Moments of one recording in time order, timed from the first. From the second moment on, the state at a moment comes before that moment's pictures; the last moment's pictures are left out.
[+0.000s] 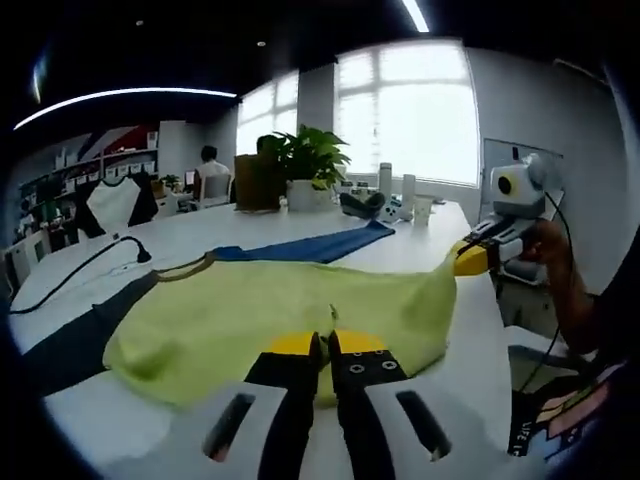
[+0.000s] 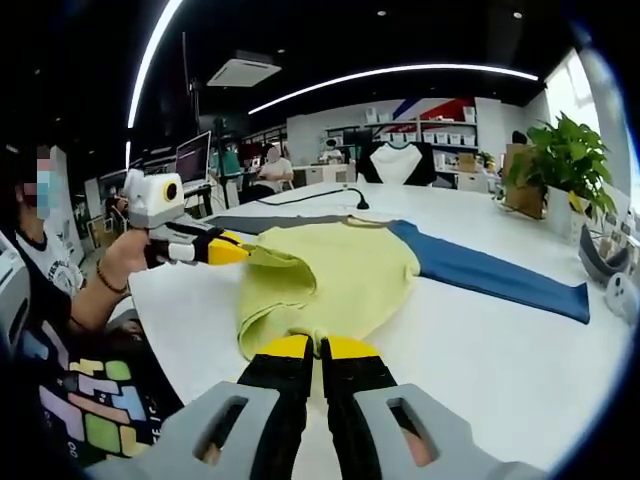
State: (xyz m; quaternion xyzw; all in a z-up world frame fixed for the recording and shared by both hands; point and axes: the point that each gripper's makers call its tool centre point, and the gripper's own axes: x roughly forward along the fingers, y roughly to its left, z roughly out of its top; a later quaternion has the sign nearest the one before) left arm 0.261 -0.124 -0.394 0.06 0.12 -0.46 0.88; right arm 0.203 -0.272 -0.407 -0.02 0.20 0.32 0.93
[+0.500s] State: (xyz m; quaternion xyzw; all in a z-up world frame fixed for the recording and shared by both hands) left arm 0.237 -0.073 -0.360 0.05 0.08 -0.43 0.90; right arm 0.202 -0.270 -0.408 -0.03 0.20 0.31 0.93
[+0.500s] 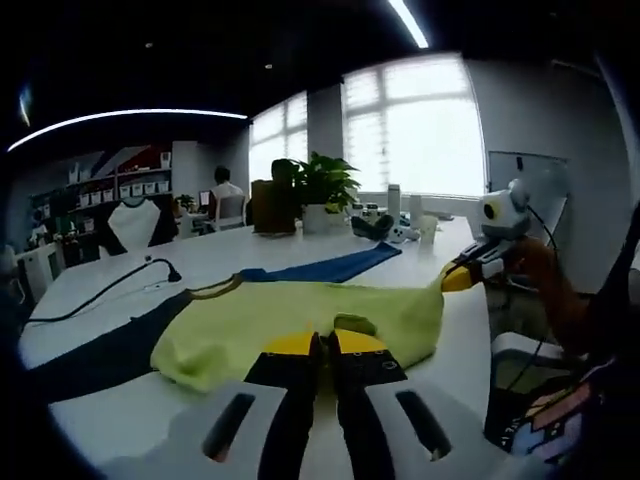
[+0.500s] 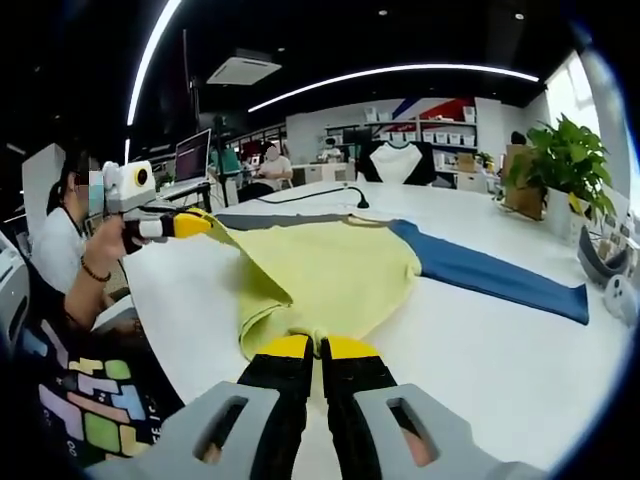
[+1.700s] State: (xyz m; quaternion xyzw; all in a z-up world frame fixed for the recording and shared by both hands) left arm 0.205 0.040 -0.421 0.04 0.14 -0.41 0.90; right arm 0.184 -0.299 -0.442 -0.03 0.25 0.31 0.92
